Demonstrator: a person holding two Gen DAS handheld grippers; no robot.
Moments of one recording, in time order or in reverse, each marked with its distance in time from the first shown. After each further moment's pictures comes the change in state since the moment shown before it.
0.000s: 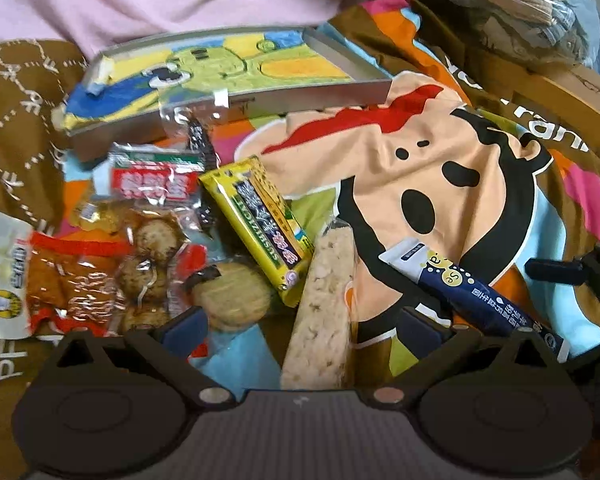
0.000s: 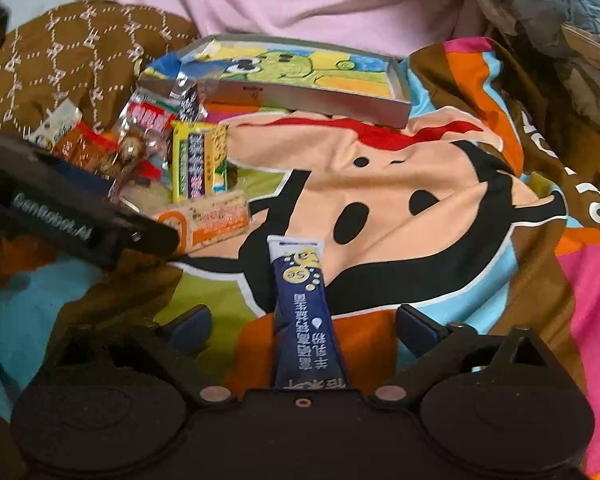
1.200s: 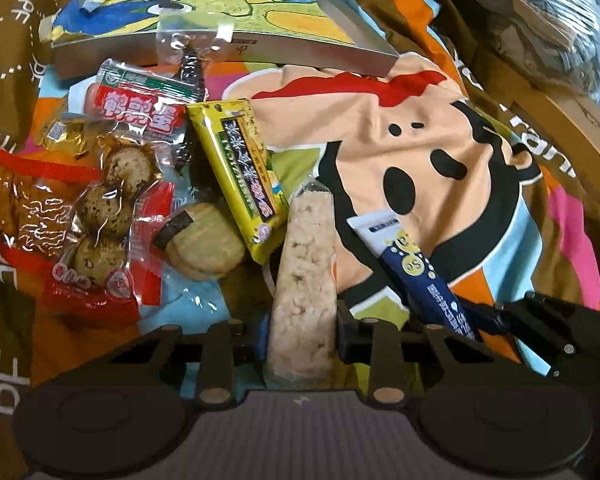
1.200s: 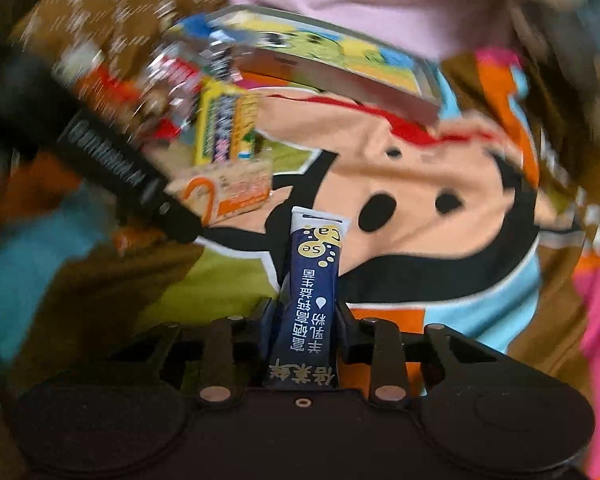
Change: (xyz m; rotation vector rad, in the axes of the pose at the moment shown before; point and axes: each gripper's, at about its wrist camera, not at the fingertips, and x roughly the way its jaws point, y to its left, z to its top) left arm 0.008 0.006 -0.003 -0.173 0.125 -0.135; right arm 0.010 0.039 -0.010 -0.190 0.019 -0.089
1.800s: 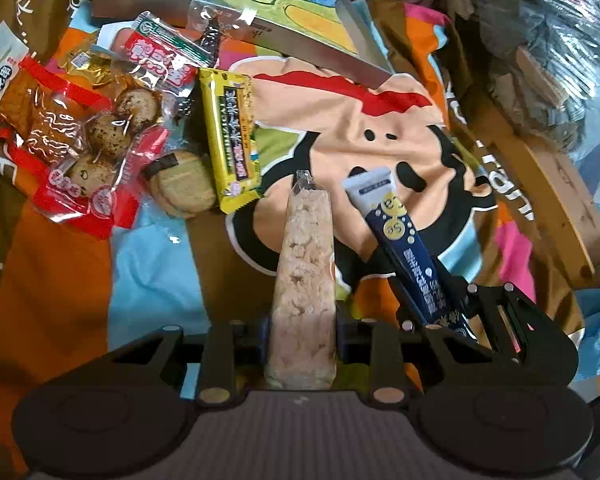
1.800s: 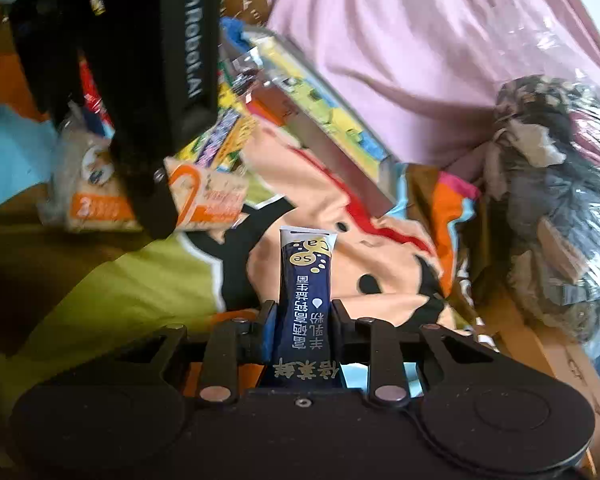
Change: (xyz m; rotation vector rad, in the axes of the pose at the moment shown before) left arm -0.026 0.003 -0.020 -0.226 0.004 -0.159; right arm -0.015 0.022 -0.009 -0.352 -0.160 -0.311
